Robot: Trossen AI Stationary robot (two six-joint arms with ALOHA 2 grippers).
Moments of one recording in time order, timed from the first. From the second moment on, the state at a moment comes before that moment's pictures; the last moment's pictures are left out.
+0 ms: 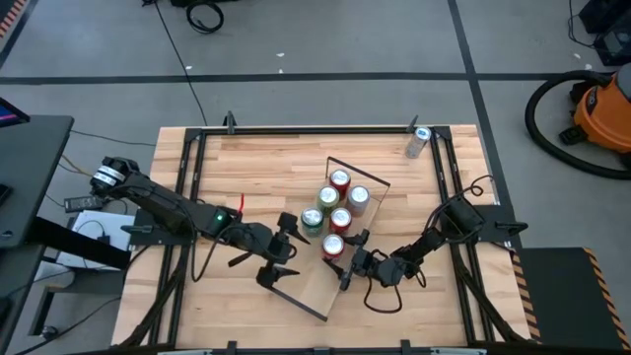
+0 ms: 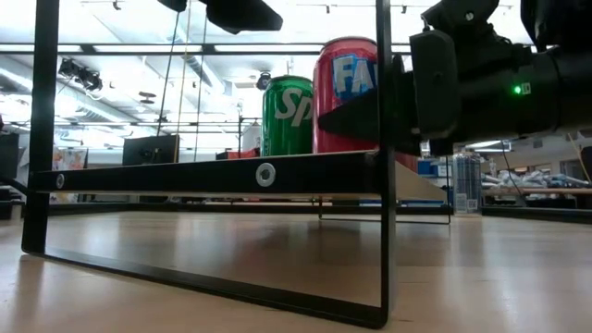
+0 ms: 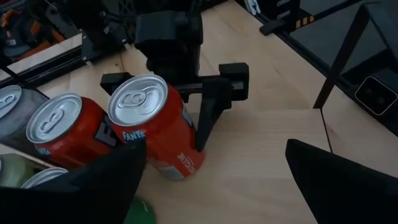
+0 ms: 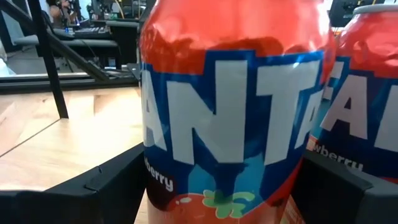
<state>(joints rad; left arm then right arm) -0.37 1.41 0.94 -0.07 -0.15 0.20 0.56 2.13 0.70 1.38 1.00 0.00</state>
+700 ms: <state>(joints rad) -0.37 1.40 0.94 -0.07 -0.16 0.20 0.57 2.07 0.70 1.35 1.03 -0.05</state>
